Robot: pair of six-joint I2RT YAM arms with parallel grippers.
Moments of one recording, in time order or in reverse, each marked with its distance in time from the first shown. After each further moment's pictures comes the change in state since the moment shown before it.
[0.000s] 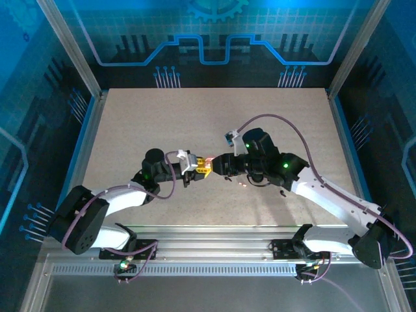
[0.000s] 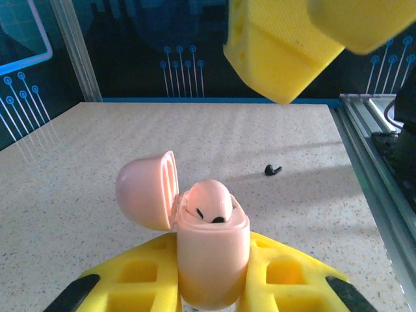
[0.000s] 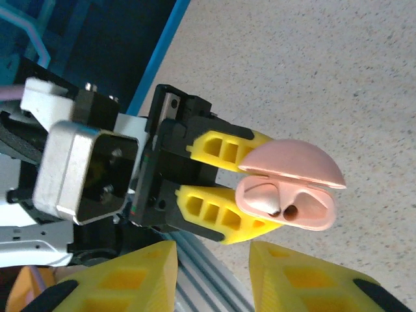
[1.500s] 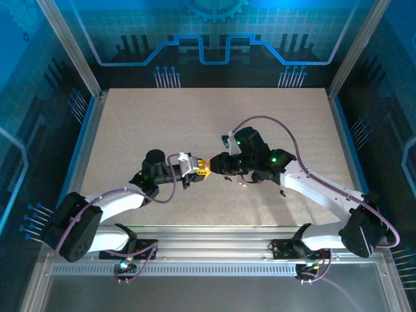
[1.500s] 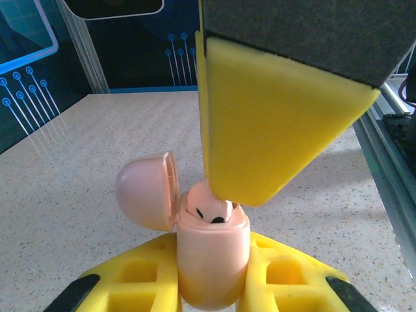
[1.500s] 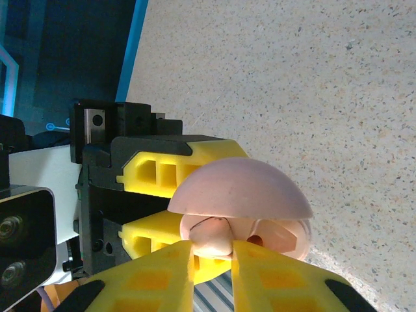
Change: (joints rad) left arm -0.019 -0.065 0.000 -0.111 -0.058 0.070; right arm -0.026 0.122 0.000 0.017 -0.053 0.097
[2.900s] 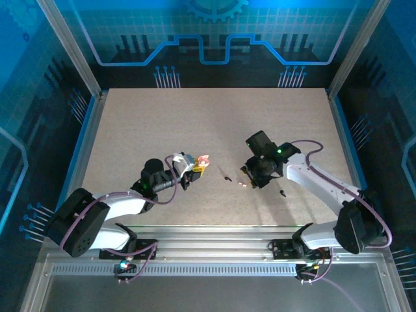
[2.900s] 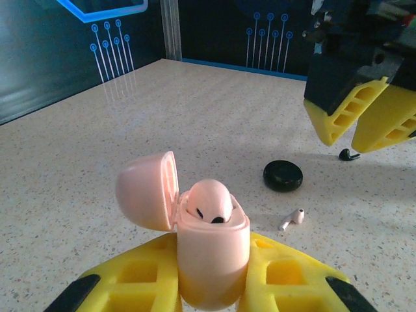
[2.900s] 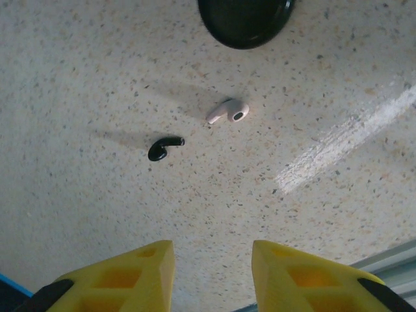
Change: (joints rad) left arm -0.008 0.045 -0.126 0.198 -0.274 -0.175; right arm -0.170 0.070 0.002 -0.483 0.275 0.865
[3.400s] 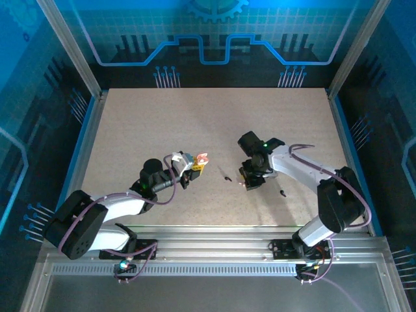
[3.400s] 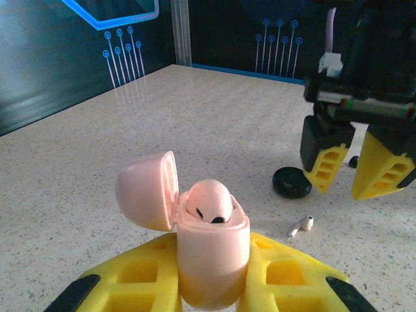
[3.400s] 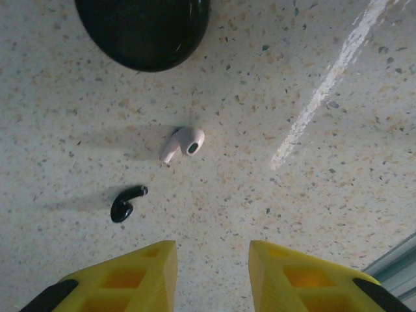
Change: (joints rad) left arm 0.000 -0.019 -0.001 0.000 -0.026 -0.002; right arm -0.010 0.188 0.024 -0.003 -0.024 0.227
